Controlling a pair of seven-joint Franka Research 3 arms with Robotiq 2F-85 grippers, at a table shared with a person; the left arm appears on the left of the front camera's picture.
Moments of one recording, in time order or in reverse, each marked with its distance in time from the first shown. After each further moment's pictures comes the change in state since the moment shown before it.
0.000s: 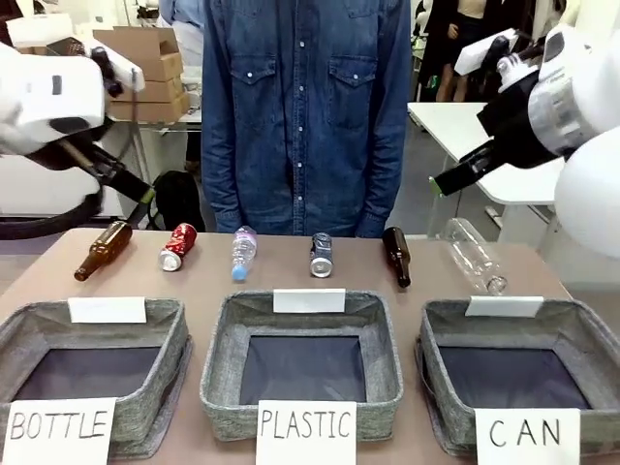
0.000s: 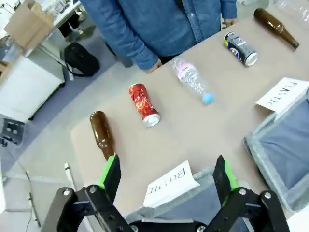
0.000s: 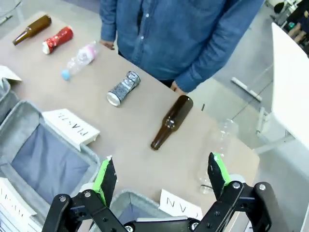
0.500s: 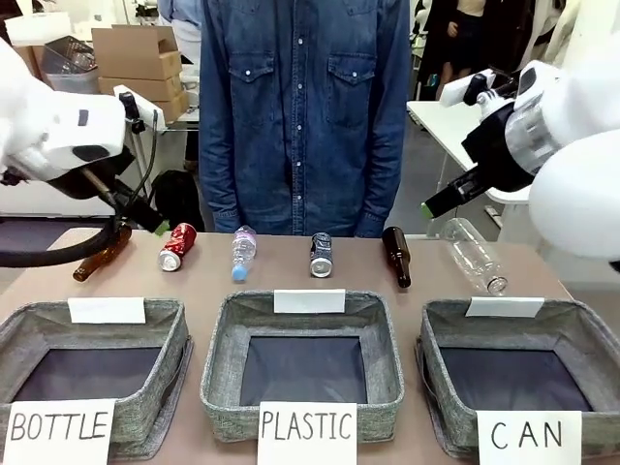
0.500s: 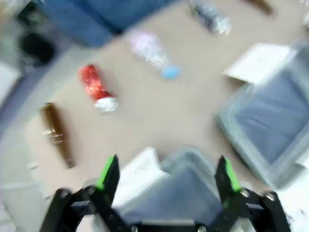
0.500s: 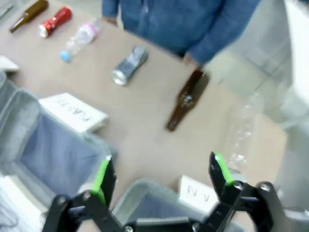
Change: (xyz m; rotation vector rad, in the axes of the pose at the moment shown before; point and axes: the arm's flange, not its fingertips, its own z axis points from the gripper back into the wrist) left arm -0.015 -0.011 -0.037 -0.303 0.098 -0.034; right arm -0.018 -0.005 -0.031 0.121 0.127 -0.140
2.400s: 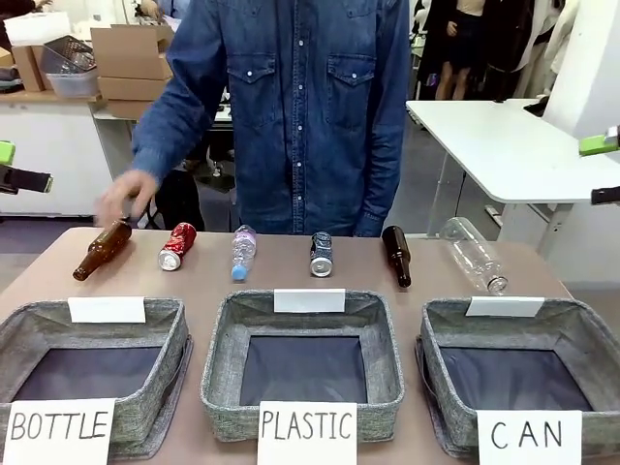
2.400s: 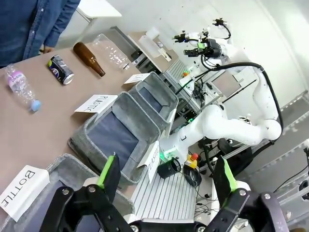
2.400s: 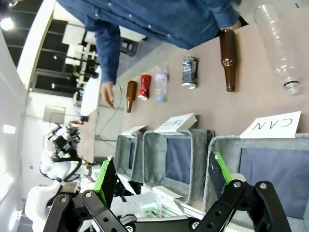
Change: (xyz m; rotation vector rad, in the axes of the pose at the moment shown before) left arm -0.122 0.130 0.072 -0.906 -0.499 0.354; right arm -0.100 -0.156 0.100 0.541 -0.148 -0.907
